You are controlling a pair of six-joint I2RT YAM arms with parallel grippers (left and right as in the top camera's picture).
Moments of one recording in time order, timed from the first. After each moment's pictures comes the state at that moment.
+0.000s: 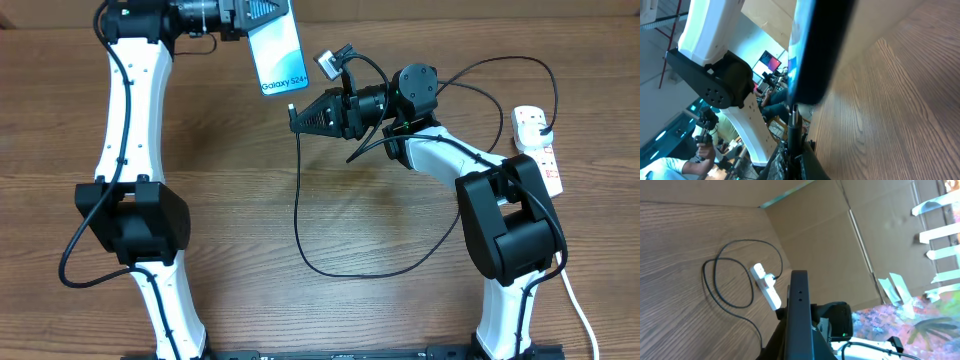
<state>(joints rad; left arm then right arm) 0.00 2.21 2.32 -0.76 1.32 -0.46 0.37 2.11 1.33 1.16 -1.45 1.19</state>
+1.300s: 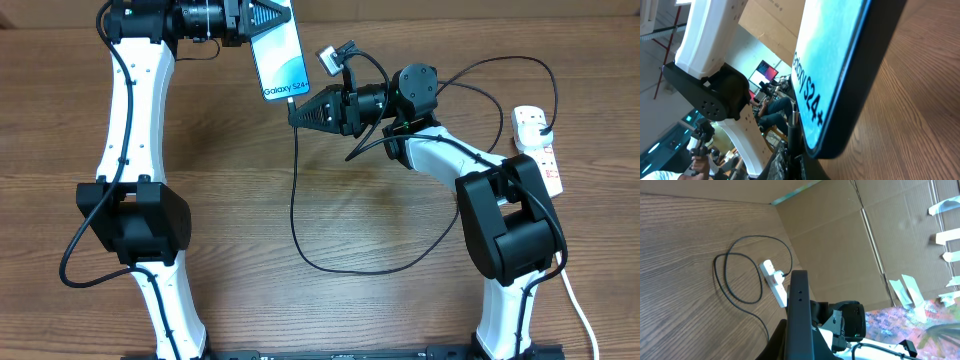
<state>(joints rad) -0.01 2.21 2.32 -0.84 1.27 -0.39 0.37 2.11 1.33 1.16 -1.39 1.20</state>
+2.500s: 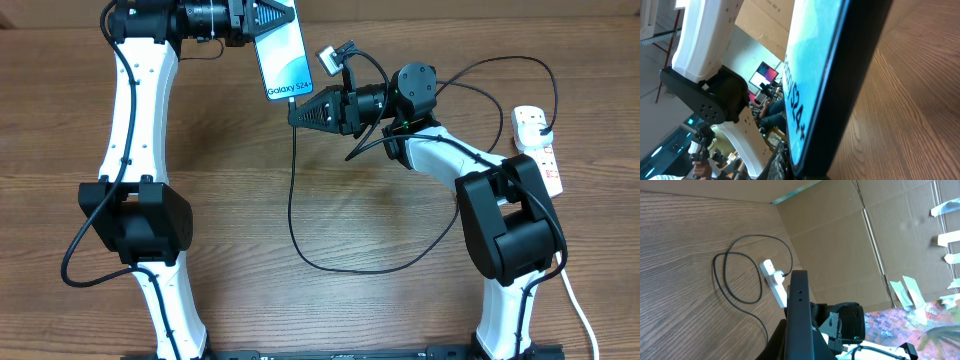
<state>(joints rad) -0.03 2.21 2.32 -0.83 1.26 -0.41 0.37 2.11 1.33 1.14 -1.39 1.20</state>
